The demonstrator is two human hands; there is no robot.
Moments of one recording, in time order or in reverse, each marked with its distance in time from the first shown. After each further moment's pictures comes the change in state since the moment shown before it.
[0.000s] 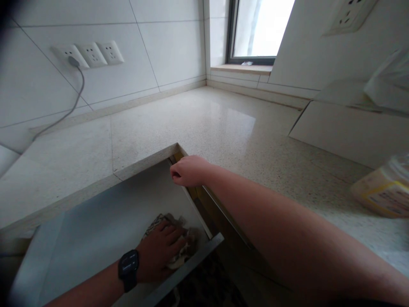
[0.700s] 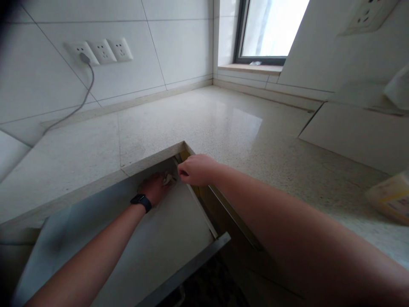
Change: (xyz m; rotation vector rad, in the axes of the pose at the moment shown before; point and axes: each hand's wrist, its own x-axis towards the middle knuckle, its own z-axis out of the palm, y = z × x) left_hand 0.049 -0.153 -0.026 0.195 0.380 -0.801; right_hand 0.000 -0.002 -0.001 -0.033 -0.018 0.009
